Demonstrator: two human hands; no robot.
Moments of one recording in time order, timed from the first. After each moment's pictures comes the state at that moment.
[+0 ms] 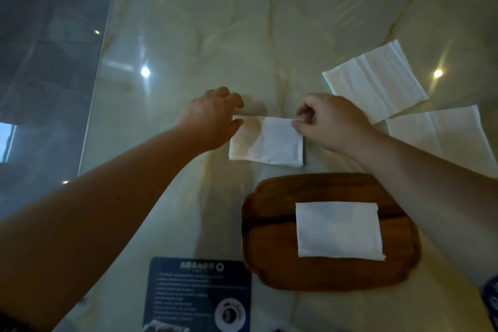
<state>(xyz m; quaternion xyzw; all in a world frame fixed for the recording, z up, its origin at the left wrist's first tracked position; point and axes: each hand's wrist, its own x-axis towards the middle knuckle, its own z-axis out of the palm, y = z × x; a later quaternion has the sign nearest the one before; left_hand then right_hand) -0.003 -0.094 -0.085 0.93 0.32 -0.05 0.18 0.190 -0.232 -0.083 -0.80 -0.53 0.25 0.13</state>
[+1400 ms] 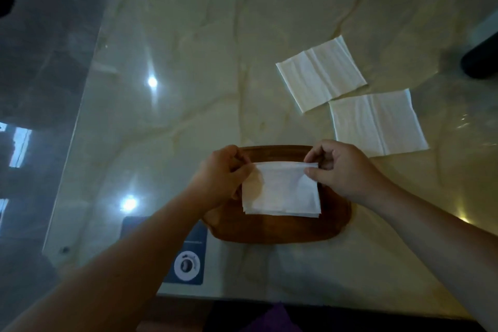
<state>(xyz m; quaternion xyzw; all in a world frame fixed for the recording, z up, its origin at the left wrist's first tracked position) 0.002 -0.274 -0.058 0.72 0.49 -0.02 0.50 0.204 -0.404 -0.064 -0.75 -0.40 0.42 0.31</state>
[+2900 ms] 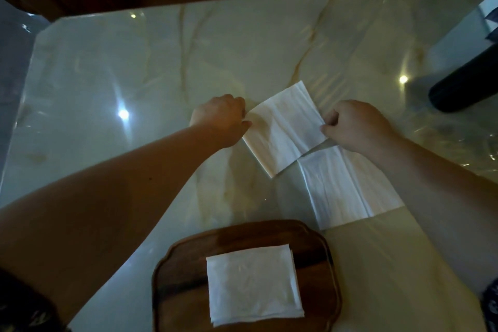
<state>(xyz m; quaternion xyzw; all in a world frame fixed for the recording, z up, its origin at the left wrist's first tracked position) 0.204 -0.118 -0.094 0.93 0.32 -0.12 0.11 0.378 -0.301 -0.091 -0.90 -0.38 0.20 0.09</state>
